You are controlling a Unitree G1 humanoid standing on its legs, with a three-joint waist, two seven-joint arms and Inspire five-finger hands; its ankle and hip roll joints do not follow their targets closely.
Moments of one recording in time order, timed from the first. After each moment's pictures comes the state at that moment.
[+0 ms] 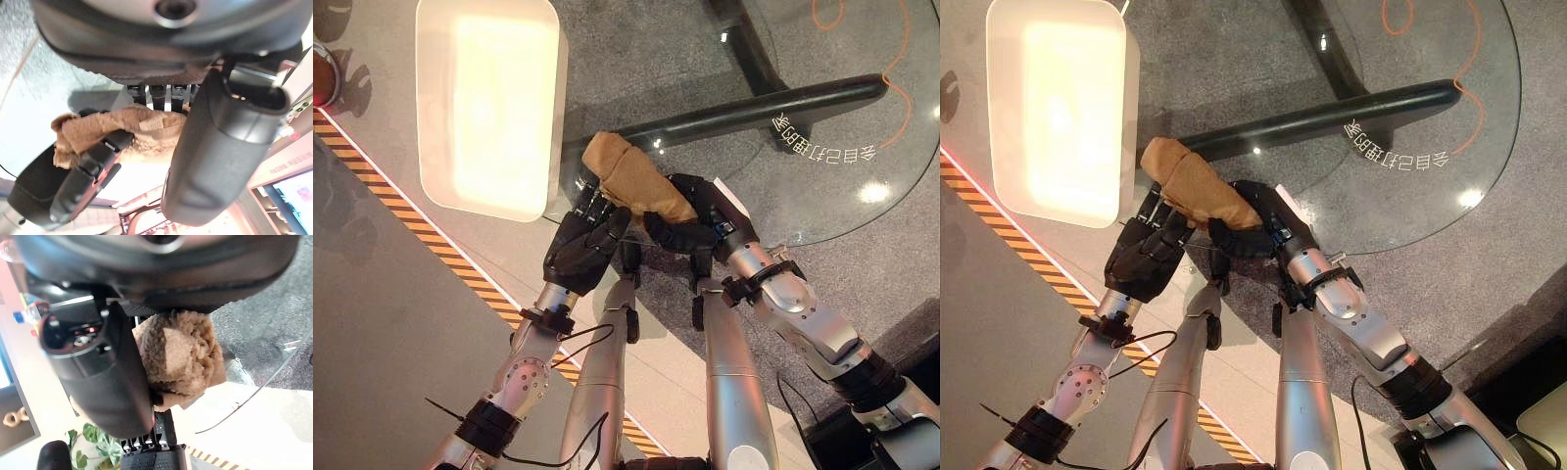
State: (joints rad) left arm -0.20 0.46 -0.40 0.01 -1.35 -0.29 -0.34; right arm -0.49 -0.69 0.52 -0.16 0.53 0.04 -0.14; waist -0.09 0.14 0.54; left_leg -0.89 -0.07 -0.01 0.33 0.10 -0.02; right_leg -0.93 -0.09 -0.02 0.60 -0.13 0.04
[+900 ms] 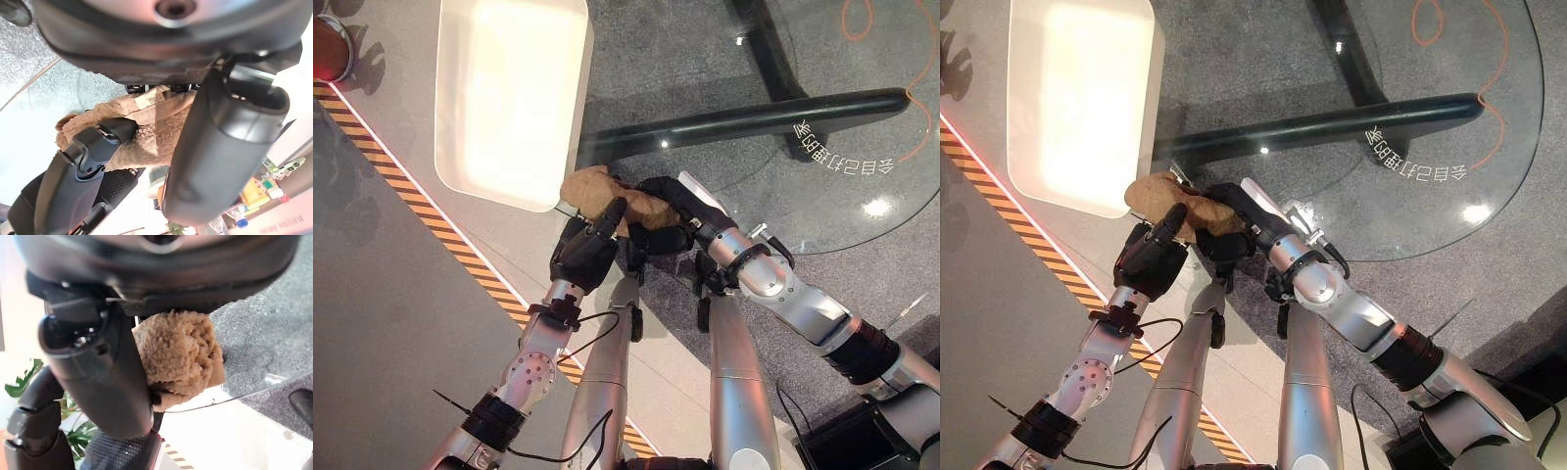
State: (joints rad) left arm -0.23 0.44 -0.42 0.01 -1.46 -0.24 -0.13; right arm -0.71 -0.72 0.71 -0.15 0.26 0.23 -0.14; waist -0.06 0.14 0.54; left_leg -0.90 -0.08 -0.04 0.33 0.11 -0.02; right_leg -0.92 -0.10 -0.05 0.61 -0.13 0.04
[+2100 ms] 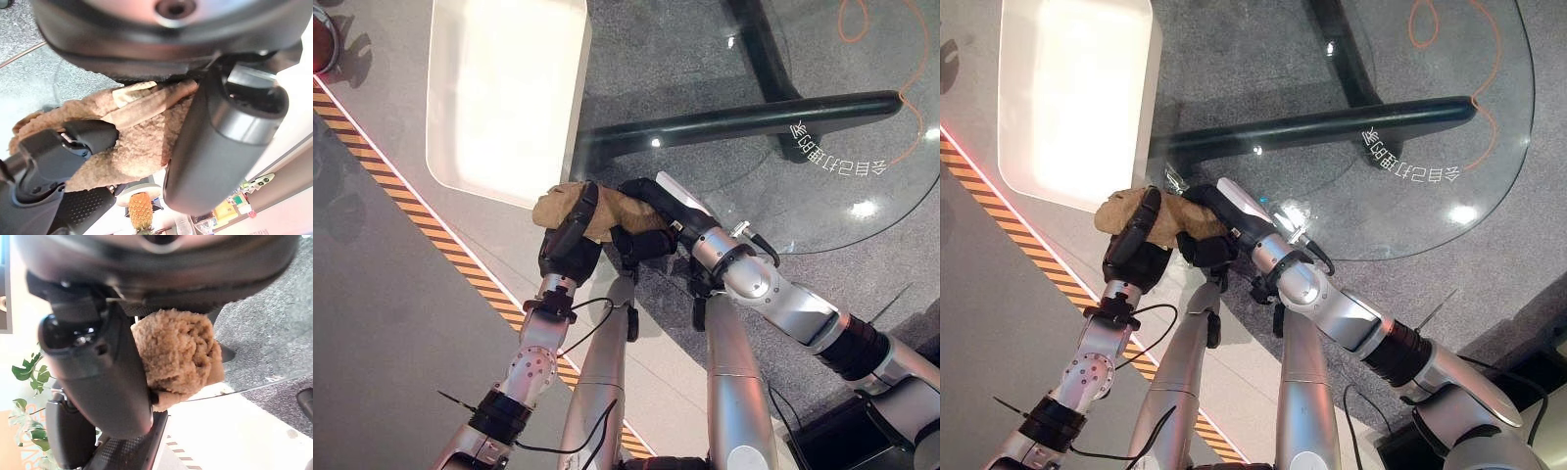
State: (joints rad) left arm -0.25 0.37 -0.36 0.05 -1.52 -0.29 -0.12; right arm -0.73 -0.69 0.75 -0.21 0.25 0.26 -0.14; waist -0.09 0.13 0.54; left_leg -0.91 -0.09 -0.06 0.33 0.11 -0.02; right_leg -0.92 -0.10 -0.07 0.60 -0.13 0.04
